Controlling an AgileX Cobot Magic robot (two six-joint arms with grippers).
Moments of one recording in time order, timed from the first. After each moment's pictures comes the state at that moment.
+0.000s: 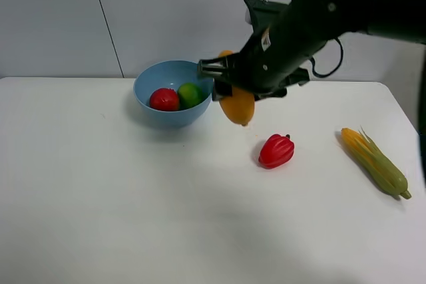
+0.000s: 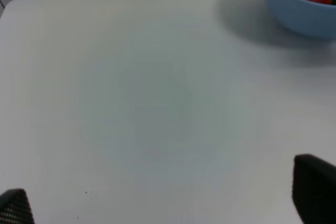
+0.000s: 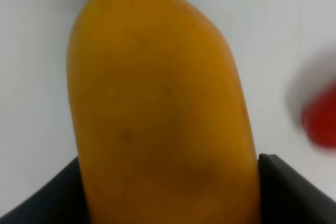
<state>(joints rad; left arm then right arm) 0.01 -0.01 -0.51 0.06 1.05 -0.01 0.70 1.63 -1.34 -0.01 0.78 0.58</state>
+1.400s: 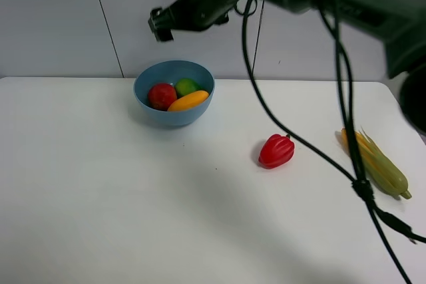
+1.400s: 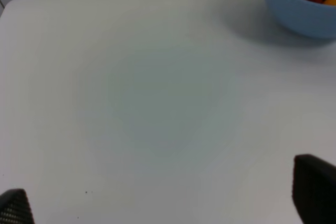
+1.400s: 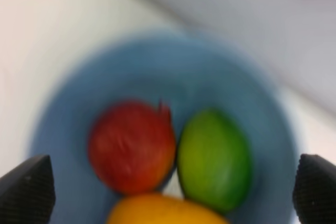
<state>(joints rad) 0.01 -0.01 -0.51 0.05 1.05 -0.01 0.65 2.07 -2.01 0.00 0.67 0.10</state>
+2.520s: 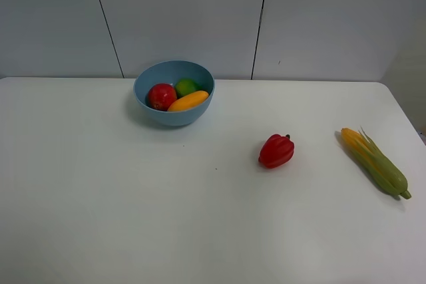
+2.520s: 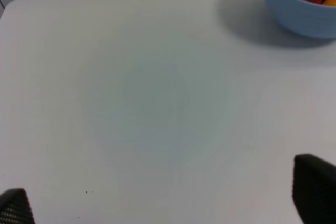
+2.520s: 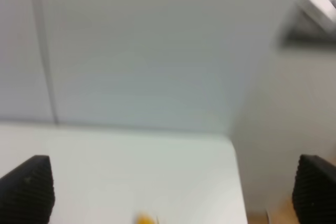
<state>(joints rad) 0.01 -0.01 -0.51 0.05 1.05 -0.01 0.06 0.67 -1.24 -0.13 1.03 0.08</state>
